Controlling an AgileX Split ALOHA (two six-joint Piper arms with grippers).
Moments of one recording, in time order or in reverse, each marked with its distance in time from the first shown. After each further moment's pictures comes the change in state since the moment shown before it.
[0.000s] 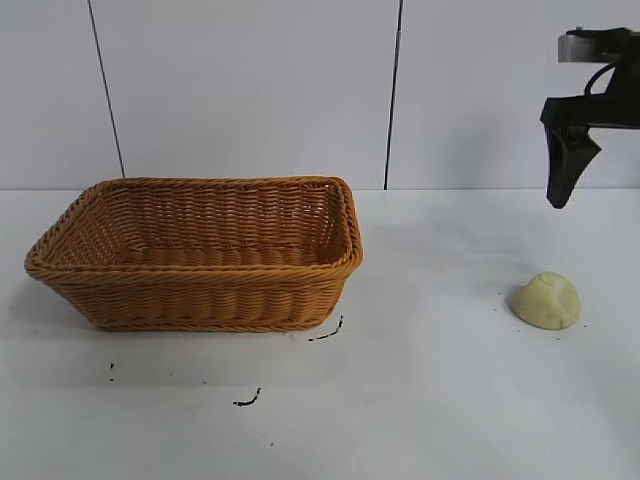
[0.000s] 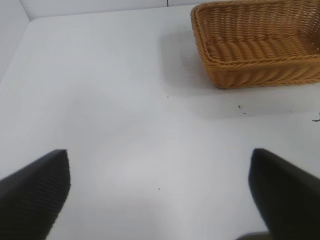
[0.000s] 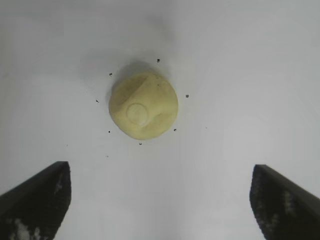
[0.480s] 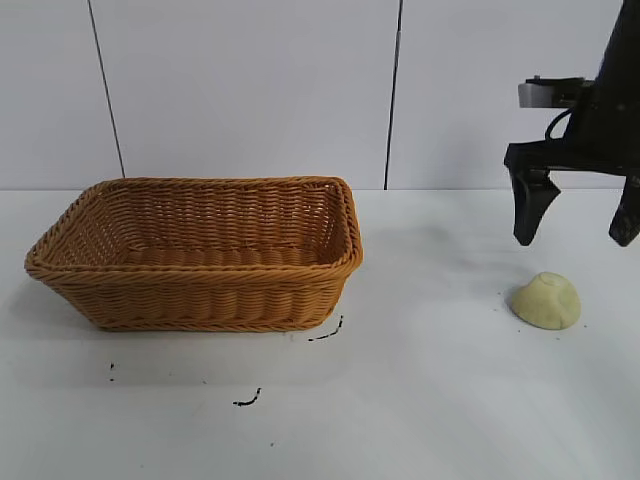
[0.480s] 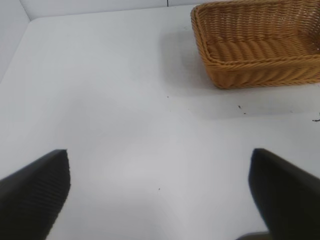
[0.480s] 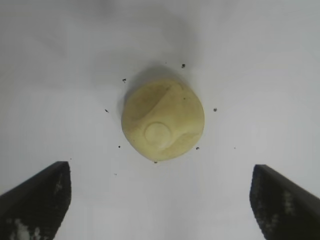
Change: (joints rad) left arm 0.000 0.000 0.000 0.000 0.000 0.000; right arm 0.020 0.130 -0.003 0.007 -0.067 -0.002
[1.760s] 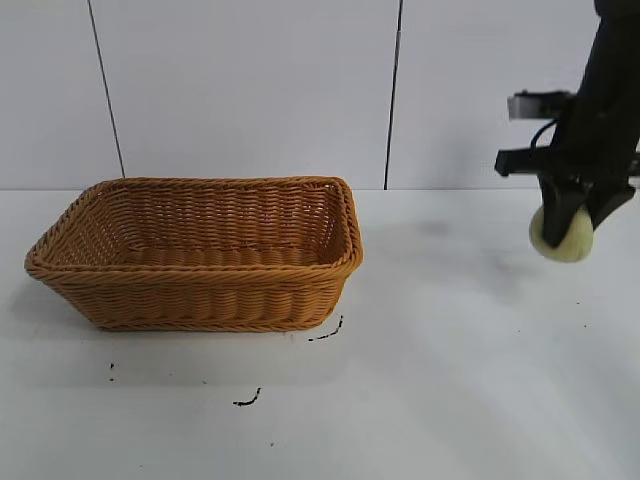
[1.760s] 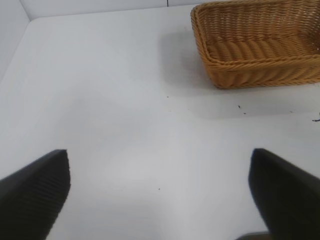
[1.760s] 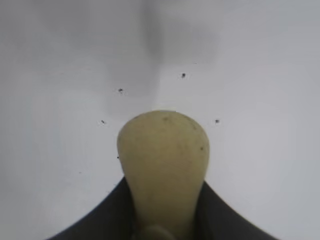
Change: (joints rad) left arm 0.000 0.000 0.000 0.000 0.000 0.000; right arm 0.000 0.015 -0.179 0.001 0.158 0.003
